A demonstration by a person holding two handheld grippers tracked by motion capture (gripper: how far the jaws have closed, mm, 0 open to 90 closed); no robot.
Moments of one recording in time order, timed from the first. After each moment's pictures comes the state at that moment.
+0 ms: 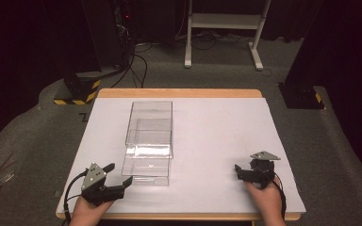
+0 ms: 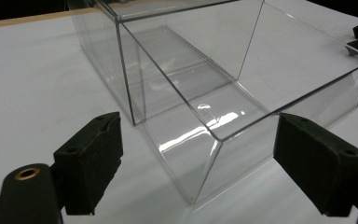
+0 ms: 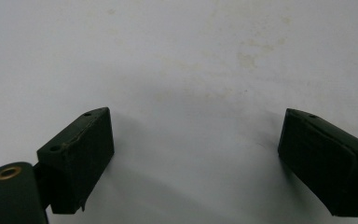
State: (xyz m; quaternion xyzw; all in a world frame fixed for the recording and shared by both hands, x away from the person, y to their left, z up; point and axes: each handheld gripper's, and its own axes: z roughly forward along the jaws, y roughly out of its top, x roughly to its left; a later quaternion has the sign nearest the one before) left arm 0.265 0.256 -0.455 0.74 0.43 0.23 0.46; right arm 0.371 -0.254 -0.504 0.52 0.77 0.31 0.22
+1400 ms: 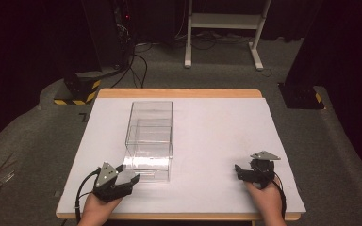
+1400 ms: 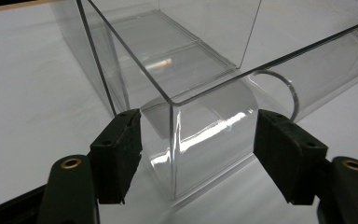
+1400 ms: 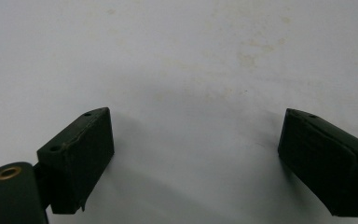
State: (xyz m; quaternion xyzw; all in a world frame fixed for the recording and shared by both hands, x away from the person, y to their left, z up) left arm 0.283 0.235 -0.474 0.75 0.43 0.23 0.44; right arm 0.372 -0.254 -0.504 0.52 0.77 0.31 0.22
